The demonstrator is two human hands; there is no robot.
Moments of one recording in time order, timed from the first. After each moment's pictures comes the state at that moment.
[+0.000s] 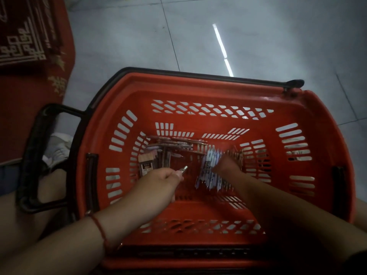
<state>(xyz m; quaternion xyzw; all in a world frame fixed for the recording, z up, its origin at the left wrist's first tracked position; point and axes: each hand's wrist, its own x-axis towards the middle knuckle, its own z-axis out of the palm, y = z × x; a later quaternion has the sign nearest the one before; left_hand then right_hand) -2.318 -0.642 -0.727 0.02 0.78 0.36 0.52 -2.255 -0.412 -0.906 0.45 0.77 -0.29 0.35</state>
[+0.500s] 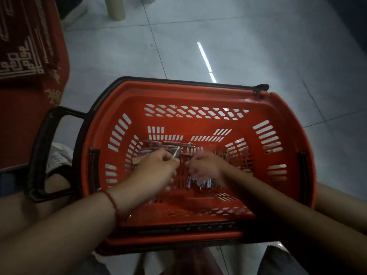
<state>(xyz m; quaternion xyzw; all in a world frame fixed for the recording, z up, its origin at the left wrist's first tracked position) -2.319 -0.623 -0.706 -0.02 0.76 0.45 0.48 -2.256 -0.456 -0.769 0.36 0.68 -0.57 0.30</state>
